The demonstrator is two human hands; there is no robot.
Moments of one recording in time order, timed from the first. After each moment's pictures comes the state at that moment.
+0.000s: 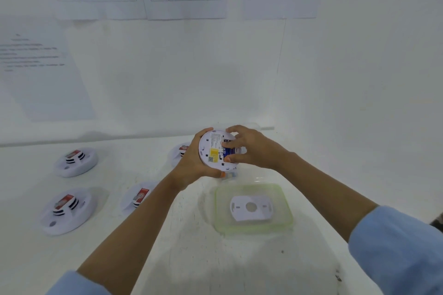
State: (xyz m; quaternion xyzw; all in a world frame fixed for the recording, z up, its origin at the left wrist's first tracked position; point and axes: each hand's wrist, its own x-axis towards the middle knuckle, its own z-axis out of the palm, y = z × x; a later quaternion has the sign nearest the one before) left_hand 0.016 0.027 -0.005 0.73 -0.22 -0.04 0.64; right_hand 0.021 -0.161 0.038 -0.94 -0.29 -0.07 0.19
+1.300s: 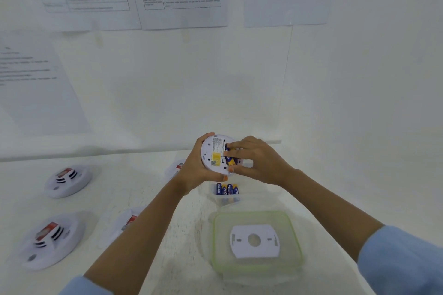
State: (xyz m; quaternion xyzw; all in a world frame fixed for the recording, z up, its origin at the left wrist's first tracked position) left_hand 0.081 0.017 -0.014 0.75 -0.21 -0.03 0.63; right_hand 0.078 -0.183 0.011 -0.88 -0.37 -0.20 0.19
